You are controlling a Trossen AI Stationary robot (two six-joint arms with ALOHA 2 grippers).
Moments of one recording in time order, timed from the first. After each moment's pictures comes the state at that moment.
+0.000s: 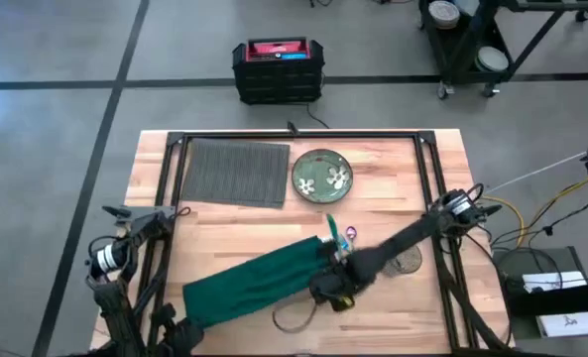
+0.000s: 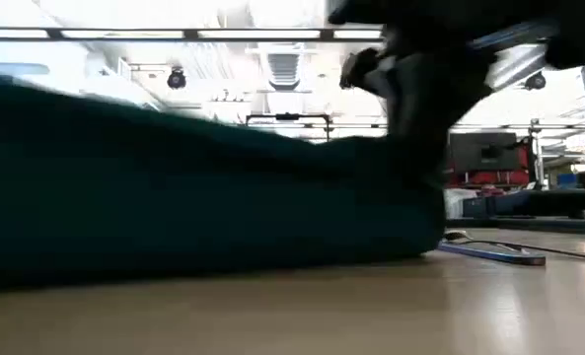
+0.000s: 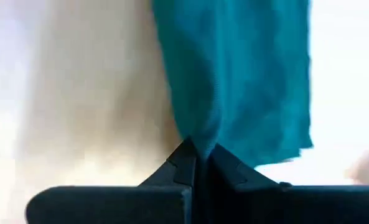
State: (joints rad) left arm -1.22 2.10 1.73 -1.58 -0.31 -1.86; right arm 0.41 1.95 1.49 -0.84 0.21 0.12
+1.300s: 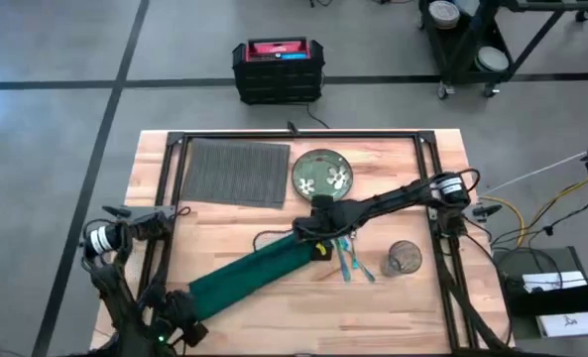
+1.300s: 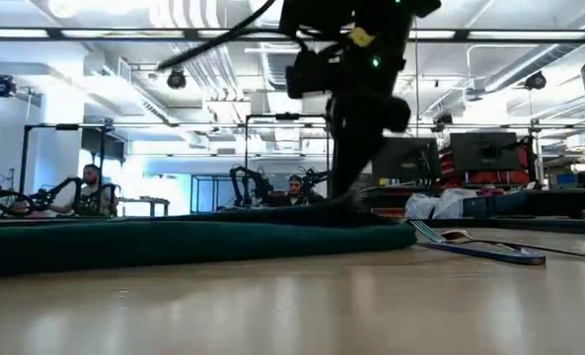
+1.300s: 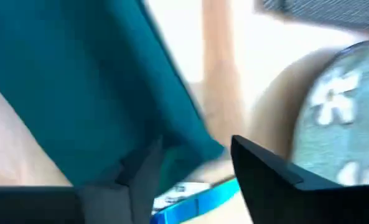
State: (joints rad) left arm -1.21 1.91 1.44 -1.53 -0.34 -2.09; right arm 0.12 1.92 1.47 -0.81 0.27 0.09
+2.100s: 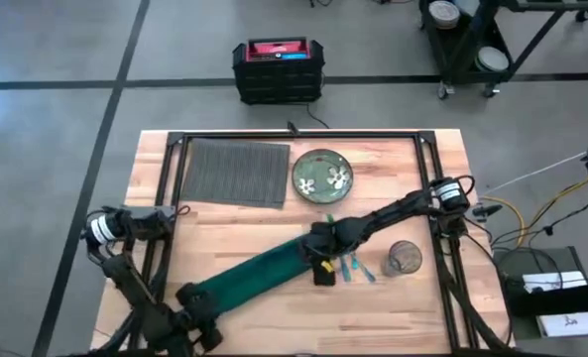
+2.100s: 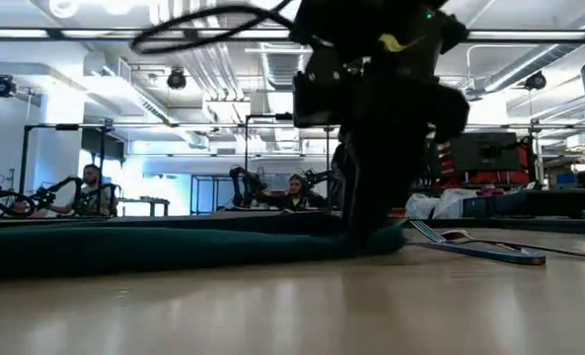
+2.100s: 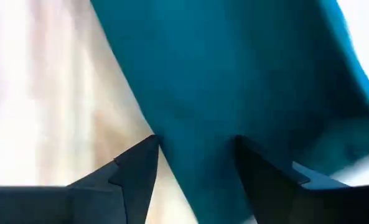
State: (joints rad) left arm -1.18 1.85 1.15 -0.87 -0.36 -1.78; right arm 0.24 1.97 1.31 -0.49 -0.04 0.28
